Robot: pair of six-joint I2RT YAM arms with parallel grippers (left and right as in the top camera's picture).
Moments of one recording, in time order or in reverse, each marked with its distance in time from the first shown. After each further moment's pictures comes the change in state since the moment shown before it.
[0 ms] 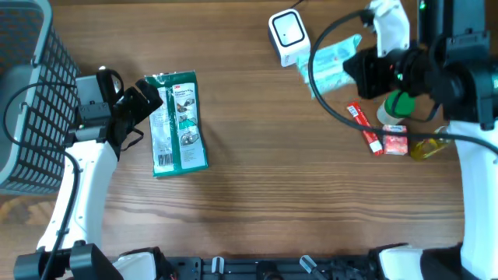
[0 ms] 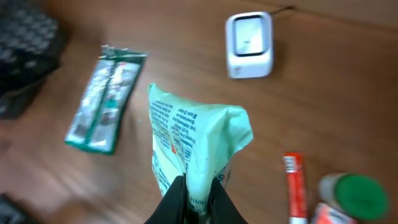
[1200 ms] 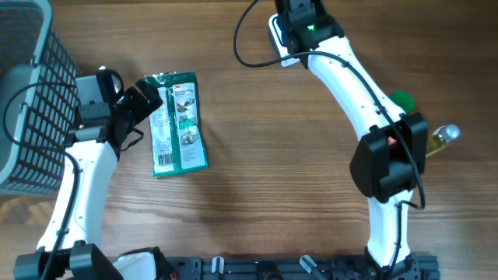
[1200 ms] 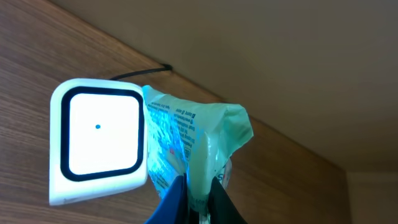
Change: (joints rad) left arm 0.000 0.000 0.000 0.000 0.000 0.000; right arm 0.227 0.654 0.004 0.783 0.841 -0.245
